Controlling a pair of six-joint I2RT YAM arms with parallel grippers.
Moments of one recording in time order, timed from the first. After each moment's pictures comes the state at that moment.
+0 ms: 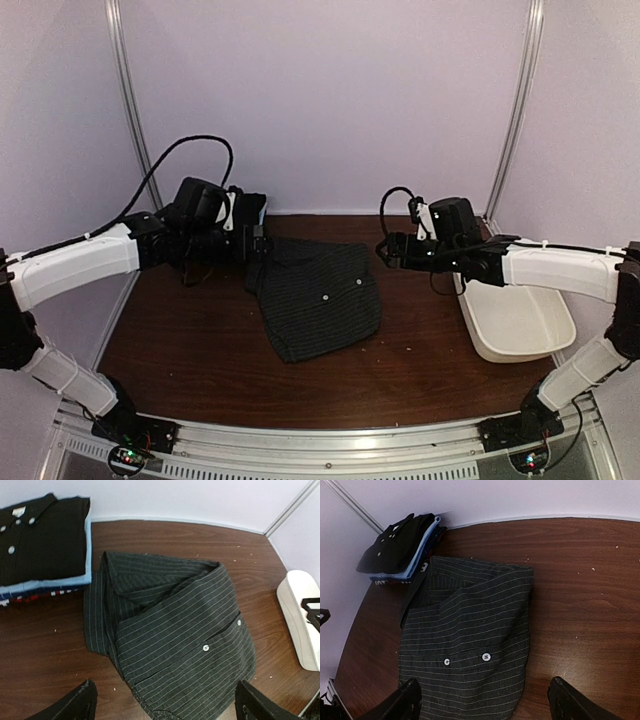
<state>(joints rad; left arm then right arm) -0.72 1.39 1.16 -0.39 -0.13 -0.48 0.61 1.45 0.97 -0.06 0.02 0.54</state>
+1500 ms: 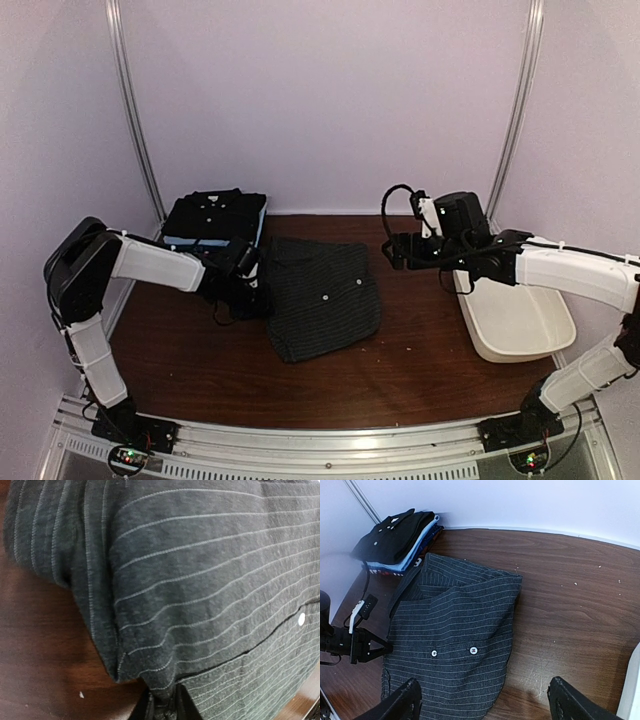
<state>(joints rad) -0.64 1.83 1.01 -0.18 0.11 -0.72 0.66 1.37 1.00 -0.18 0.11 0.39</state>
